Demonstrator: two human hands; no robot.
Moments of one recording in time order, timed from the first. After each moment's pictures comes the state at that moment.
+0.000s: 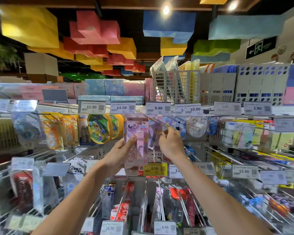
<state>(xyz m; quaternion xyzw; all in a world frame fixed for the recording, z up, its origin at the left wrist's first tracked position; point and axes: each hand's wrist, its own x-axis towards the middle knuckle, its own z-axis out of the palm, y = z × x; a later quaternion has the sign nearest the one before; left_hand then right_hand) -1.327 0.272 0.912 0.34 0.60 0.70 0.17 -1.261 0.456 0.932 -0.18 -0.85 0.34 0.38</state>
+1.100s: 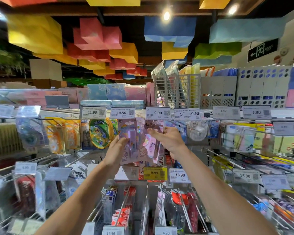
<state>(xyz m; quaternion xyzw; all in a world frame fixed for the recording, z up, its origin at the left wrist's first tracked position) -1.341 0.279 0.918 0.25 0.62 0.75 0.05 -1.262 0.461 0.956 -0.06 -0.76 0.57 0.31</state>
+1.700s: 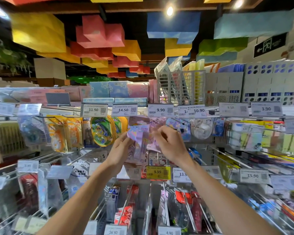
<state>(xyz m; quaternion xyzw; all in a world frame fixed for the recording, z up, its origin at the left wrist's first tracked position) -1.338 0.280 0.919 0.33 0.61 0.72 0.02 -1.253 0.450 0.937 0.06 -0.83 0.37 0.41</state>
